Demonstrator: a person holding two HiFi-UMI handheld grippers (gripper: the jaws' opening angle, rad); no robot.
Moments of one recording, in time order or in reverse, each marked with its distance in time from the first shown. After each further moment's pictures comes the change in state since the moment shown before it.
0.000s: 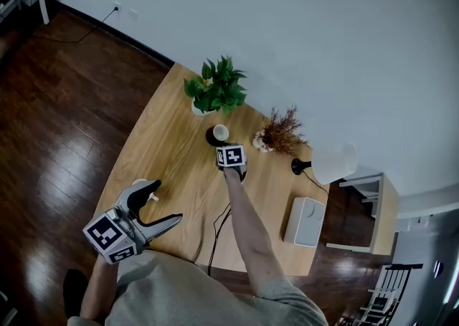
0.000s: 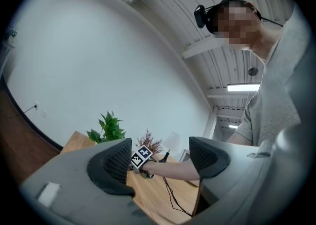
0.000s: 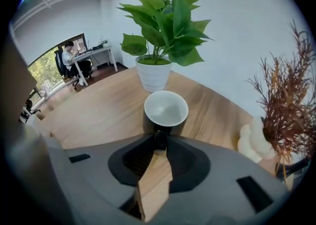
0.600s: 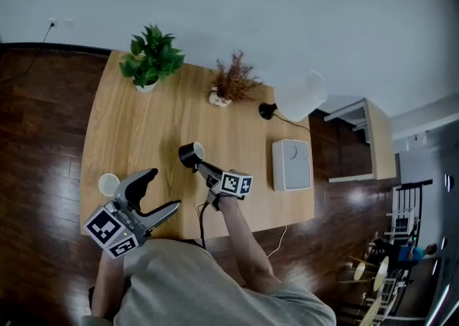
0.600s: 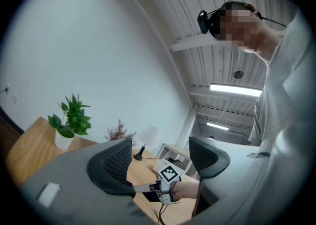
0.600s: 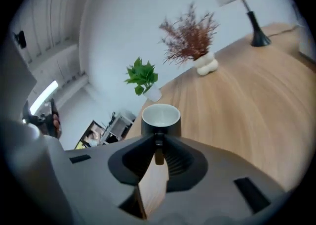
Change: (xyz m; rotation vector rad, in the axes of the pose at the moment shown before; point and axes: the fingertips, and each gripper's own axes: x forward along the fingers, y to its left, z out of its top) left arm 0.071 -0.070 -0.027 -0.025 0.089 -0.262; right arm -0.166 0.057 -0.151 0.782 -0.432 0.470
